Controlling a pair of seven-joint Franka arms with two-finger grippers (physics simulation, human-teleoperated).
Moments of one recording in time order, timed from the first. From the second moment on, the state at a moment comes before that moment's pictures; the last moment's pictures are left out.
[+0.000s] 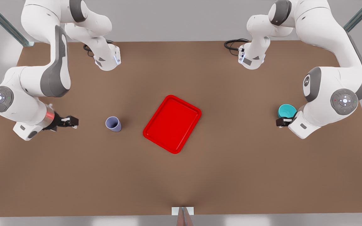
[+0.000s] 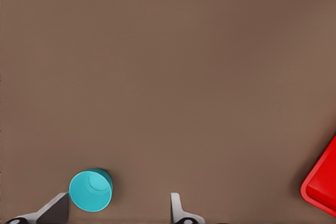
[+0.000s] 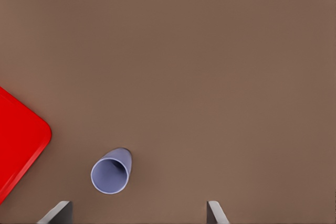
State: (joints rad) left arm -0.15 0.40 0.05 -1.19 0.06 1.45 -0.06; right arm 0.21 0.28 -0.20 -1.39 0.05 1.61 -0.12
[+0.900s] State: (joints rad) left arm -0.10 0.33 0.50 -2.23 -0.10 2.24 0.64; right arm -0.03 0.29 0.06 -1.44 0.00 1.61 -0.05
